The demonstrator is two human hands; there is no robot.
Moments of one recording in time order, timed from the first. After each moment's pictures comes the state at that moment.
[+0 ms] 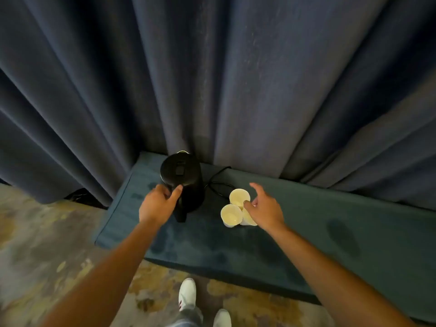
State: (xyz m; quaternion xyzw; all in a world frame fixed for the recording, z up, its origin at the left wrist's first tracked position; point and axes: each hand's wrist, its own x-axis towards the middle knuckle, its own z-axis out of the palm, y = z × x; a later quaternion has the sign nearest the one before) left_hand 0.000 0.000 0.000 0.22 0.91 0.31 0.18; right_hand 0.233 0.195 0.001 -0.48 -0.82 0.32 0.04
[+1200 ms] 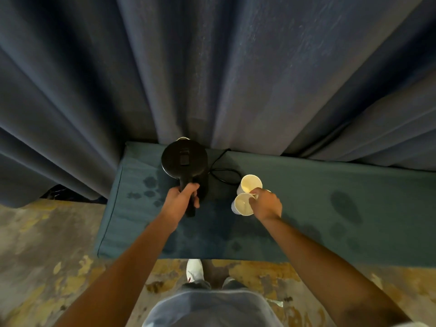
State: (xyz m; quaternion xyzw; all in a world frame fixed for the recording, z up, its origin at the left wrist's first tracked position) left_hand -0.027 0.030 -0.026 0.13 0.67 0.53 0.51; right_hand 0.188 0.182 -0.065 -0.60 -0.77 0.20 -0.08
